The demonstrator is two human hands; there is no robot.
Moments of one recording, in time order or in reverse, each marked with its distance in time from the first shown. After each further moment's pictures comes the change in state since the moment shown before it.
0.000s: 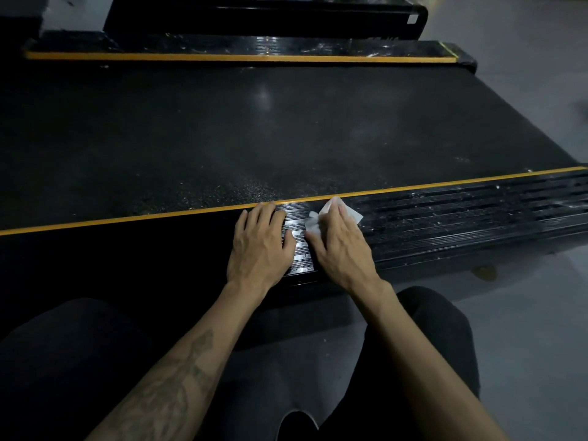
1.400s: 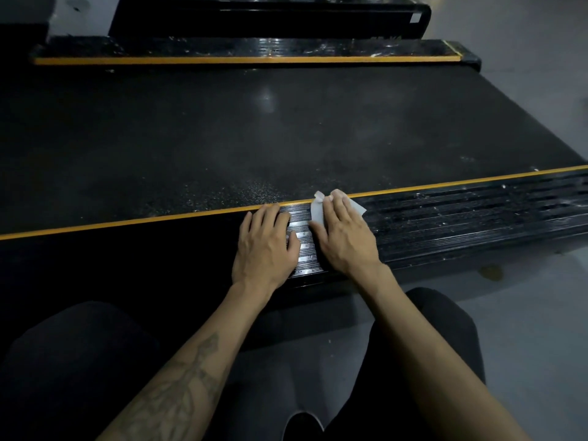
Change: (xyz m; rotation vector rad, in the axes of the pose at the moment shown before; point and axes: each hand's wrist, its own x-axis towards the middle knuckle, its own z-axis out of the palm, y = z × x) left_hand -0.001 0.000 -0.001 -0.028 -0.002 0.004; right_hand 0.026 0.005 0.002 -0.328 -0.056 -0.044
